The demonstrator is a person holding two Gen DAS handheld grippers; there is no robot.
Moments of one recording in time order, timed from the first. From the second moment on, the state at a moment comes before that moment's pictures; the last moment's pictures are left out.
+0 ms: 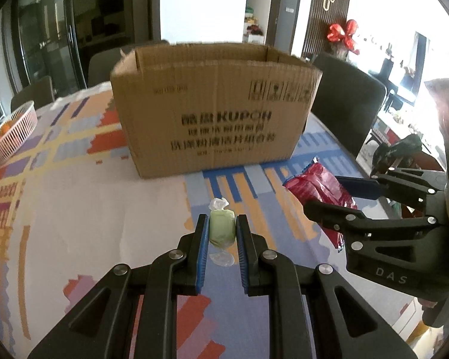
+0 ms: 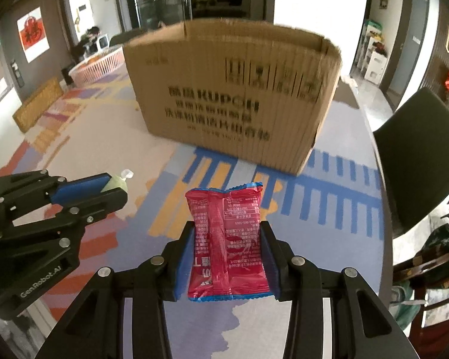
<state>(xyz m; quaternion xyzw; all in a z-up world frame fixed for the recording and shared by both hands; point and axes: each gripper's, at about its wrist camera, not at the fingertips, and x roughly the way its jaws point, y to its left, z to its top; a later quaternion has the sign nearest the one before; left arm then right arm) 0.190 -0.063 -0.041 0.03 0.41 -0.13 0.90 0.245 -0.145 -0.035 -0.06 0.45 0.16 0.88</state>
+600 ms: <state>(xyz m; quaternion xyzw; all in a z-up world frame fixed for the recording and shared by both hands) 0.215 -0.053 0.030 0.04 0.34 -0.14 0.93 0.259 -0.135 0.036 -0.03 0.38 0.13 0.92</state>
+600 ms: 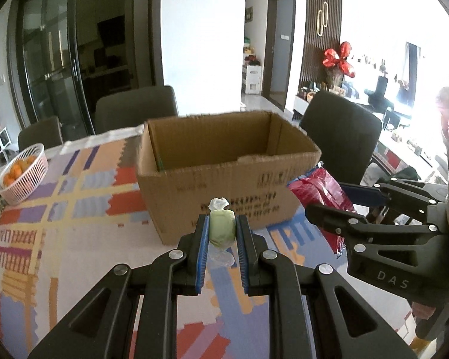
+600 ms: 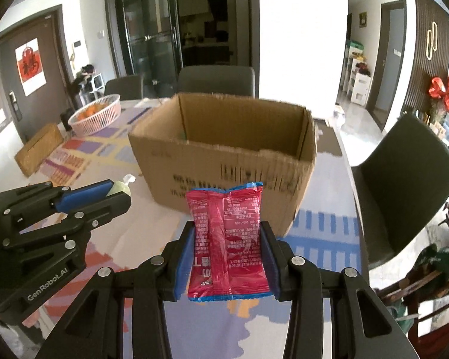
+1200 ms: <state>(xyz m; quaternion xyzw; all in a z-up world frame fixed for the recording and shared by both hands) 0.290 -0.048 0.078 0.06 0.32 -0.14 0.93 0.328 -0.137 0.091 -0.01 0.35 0.12 0.93</state>
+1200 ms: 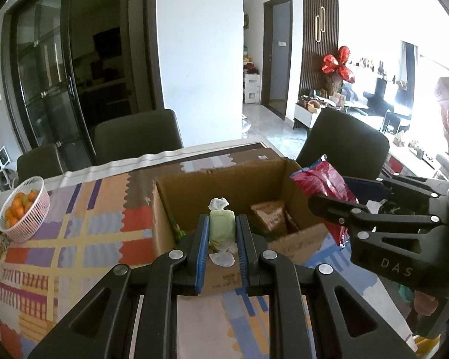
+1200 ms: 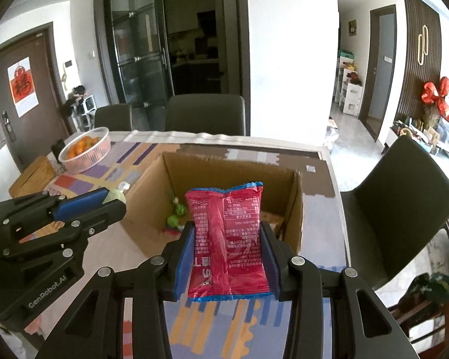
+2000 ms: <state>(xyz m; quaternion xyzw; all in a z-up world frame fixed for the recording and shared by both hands) 0.359 -0.041 0.052 0.06 0.38 -0.11 0.92 0.399 -0.135 0.072 -0.03 0.38 0.07 0.92</state>
